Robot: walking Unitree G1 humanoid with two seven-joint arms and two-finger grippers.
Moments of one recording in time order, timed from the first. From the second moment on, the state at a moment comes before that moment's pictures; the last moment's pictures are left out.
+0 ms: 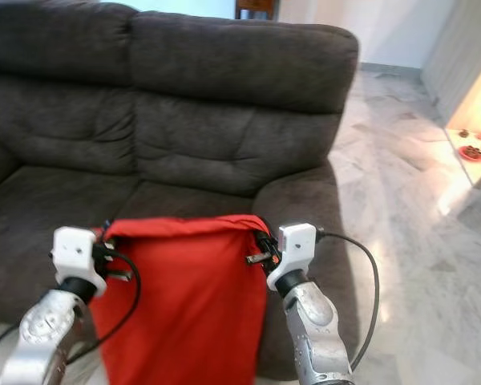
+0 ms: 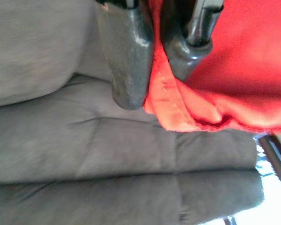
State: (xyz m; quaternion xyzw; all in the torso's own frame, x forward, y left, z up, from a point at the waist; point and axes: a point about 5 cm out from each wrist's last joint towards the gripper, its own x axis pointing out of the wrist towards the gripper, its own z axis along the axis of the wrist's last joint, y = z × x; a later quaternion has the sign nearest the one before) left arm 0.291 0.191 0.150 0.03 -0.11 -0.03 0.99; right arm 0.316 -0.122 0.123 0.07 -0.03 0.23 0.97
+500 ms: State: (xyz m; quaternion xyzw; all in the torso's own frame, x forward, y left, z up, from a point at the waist) left arm 0.295 0.230 0.236 0.07 -0.23 0.04 0.97; right arm 0.297 -0.072 0.219 0.04 -0.20 0.38 0.90
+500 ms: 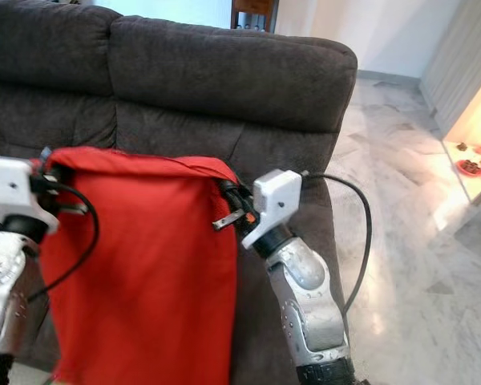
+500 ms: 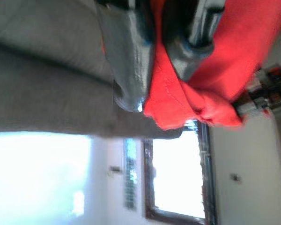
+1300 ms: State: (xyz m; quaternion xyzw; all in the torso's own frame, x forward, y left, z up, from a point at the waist) left arm 0.288 0.185 0.172 0.09 -0.09 -0.12 0.98; right arm 0.308 -0.115 0.138 0.01 -0.04 0.29 0.96
